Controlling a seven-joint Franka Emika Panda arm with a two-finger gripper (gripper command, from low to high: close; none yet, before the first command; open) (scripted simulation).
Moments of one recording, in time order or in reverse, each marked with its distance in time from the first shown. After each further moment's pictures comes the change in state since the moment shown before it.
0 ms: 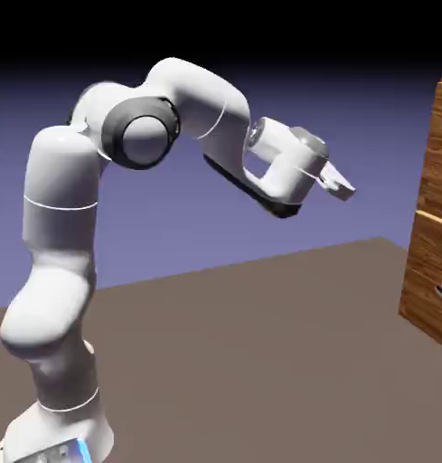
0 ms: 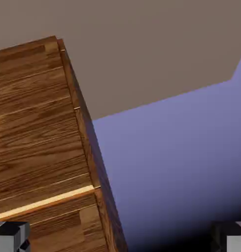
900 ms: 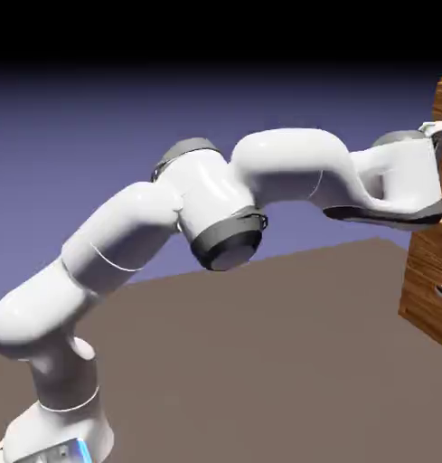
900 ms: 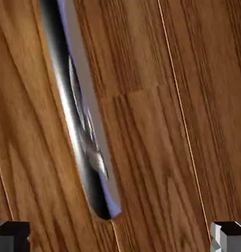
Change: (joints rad) arm -0.319 0.606 0.422 0.727 -1.174 0.007 -1.059
